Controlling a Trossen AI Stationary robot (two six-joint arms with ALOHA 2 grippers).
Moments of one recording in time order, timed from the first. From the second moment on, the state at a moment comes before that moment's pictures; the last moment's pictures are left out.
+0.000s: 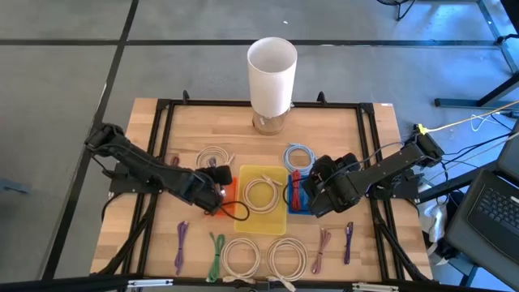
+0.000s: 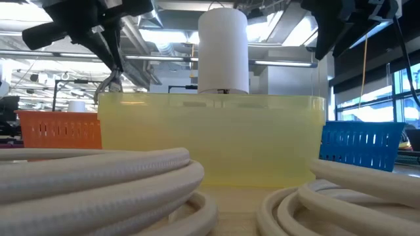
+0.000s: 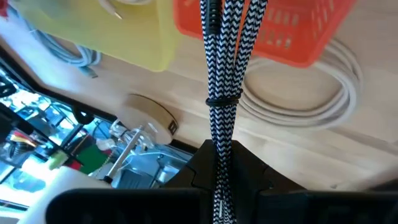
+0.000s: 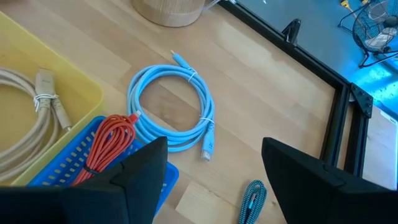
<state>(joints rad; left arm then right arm) -0.43 1.48 1.13 -1.16 -0.74 0.96 0.49 1.61 1.36 -1.56 0.74 1.51</state>
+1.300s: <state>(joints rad) -0.40 1.64 1.08 -0.84 -0.56 1.17 0.49 1.61 1.36 -1.56 0.74 1.51</state>
